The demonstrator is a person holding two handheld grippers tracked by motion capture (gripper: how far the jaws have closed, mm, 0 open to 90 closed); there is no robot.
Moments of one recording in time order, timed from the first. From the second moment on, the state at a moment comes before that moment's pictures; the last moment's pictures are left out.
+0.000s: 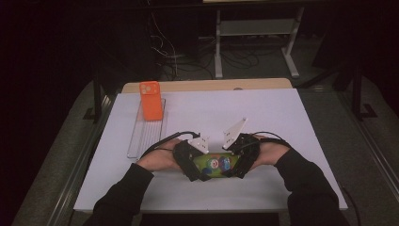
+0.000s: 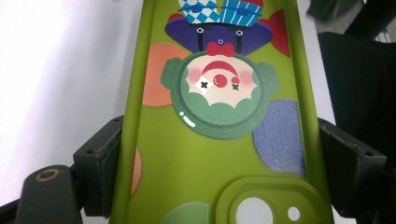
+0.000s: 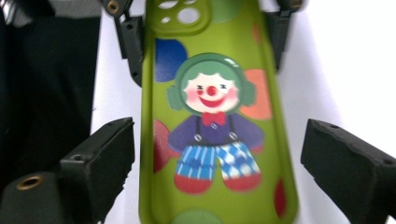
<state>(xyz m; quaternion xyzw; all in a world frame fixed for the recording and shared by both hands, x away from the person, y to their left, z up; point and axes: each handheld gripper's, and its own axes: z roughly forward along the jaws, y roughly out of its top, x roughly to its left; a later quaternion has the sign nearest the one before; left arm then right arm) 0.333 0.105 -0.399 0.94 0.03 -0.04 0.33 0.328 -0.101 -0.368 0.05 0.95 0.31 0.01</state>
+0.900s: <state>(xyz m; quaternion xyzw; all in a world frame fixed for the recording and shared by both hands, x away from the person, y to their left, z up) 0.338 0.125 -0.396 0.92 0.21 0.03 0.32 0.328 -0.150 -0.386 0.31 0.87 0.38 0.08</state>
